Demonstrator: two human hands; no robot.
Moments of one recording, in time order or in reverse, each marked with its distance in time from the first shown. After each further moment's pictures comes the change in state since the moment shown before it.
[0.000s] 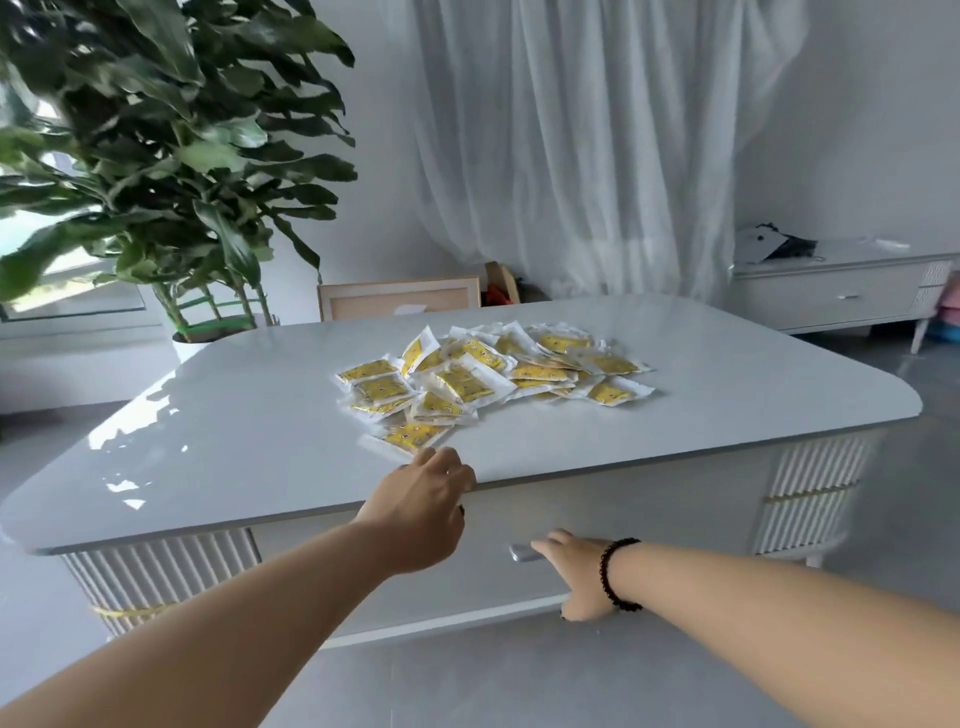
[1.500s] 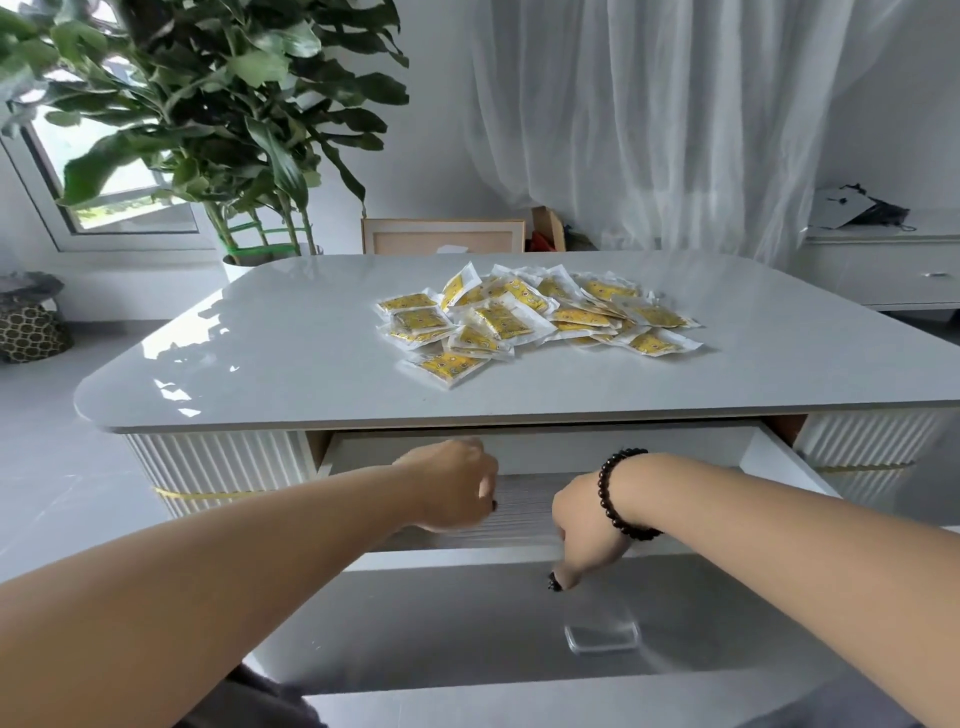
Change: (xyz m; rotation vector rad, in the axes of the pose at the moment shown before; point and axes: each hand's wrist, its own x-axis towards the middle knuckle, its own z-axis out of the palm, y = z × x) left_hand -0.030 0.015 0.005 -0.139 -0.382 -0.098; right_hand -0.062 -0.072 -0.052 -0.369 -0.314 0.001
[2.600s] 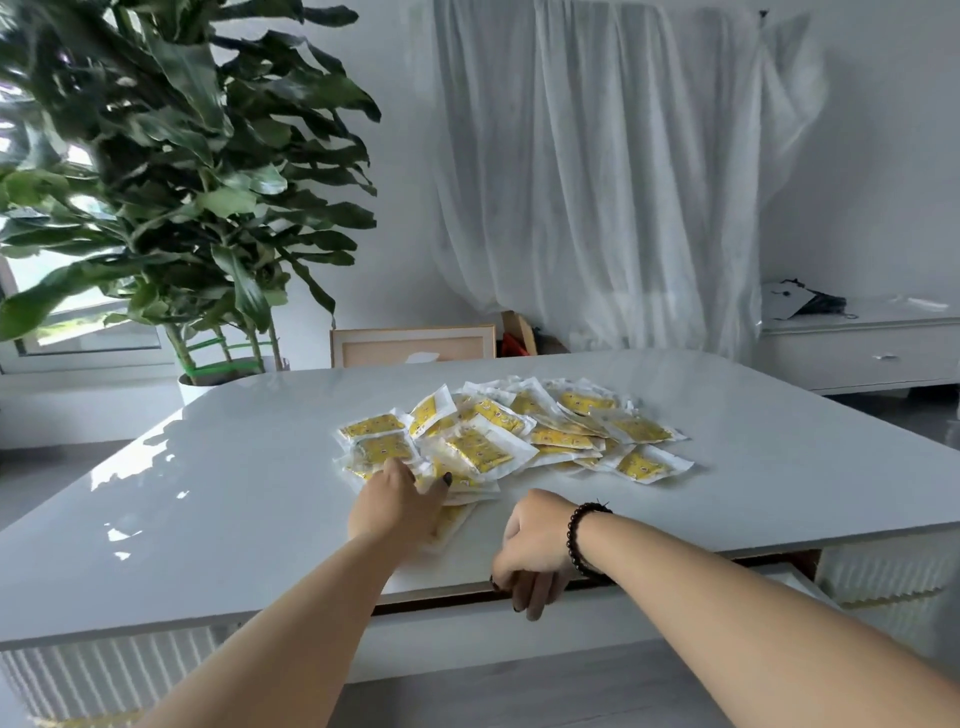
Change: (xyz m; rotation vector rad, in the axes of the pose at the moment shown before) left_hand 0.131 -0.072 -0.035 -0.385 0.603 -0.566; right_hand 0.074 0.062 -0.075 1.000 0.284 -0.086
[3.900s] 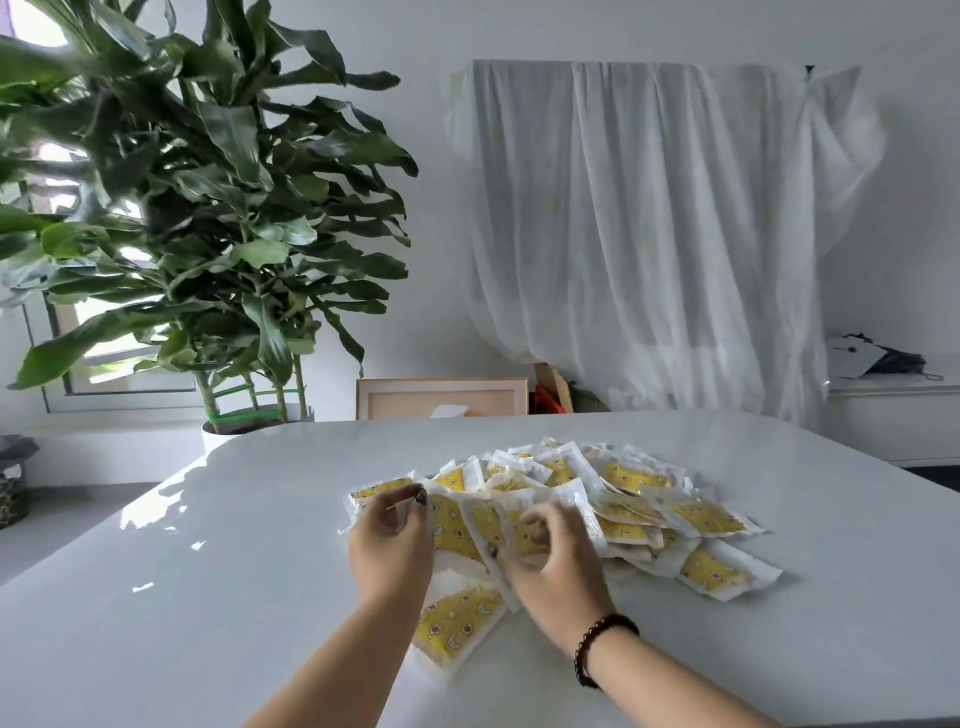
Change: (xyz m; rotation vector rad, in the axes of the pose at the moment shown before) left_hand 0.041 0.020 -0.001 -1.008 0.393 -0.195; right_hand 0.112 0.017 -0.014 0.216 0.929 -0.524
